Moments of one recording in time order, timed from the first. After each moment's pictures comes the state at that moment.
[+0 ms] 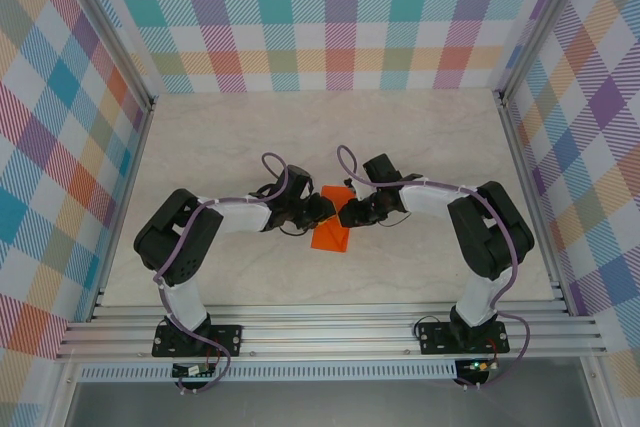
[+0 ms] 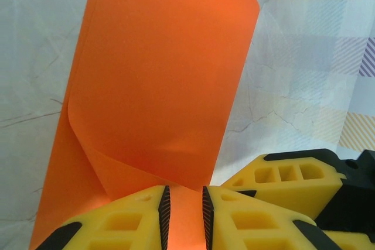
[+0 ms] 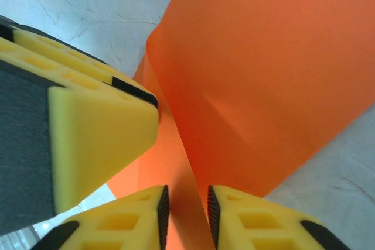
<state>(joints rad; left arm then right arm) -0.63 1.81 0.91 0.08 0.39 -1.05 0.53 1.79 0.99 -0.33 -0.57 0.25</state>
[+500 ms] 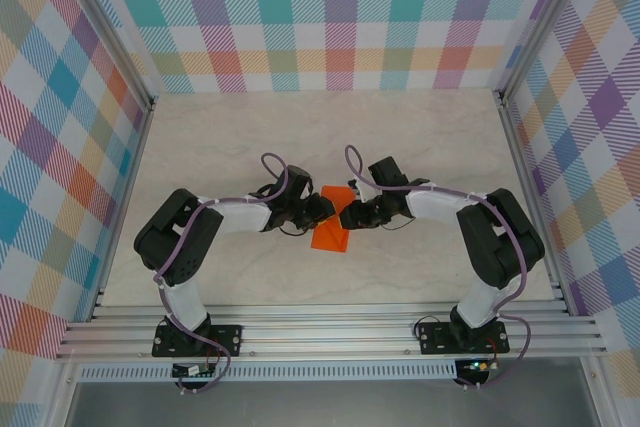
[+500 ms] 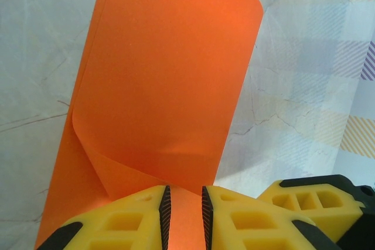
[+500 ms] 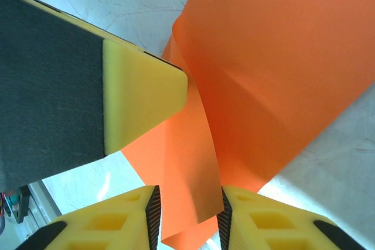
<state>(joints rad) -0.63 1.81 0.90 0.08 0.38 -1.05 0.52 1.71 0.92 -0.30 -0.61 0.30</state>
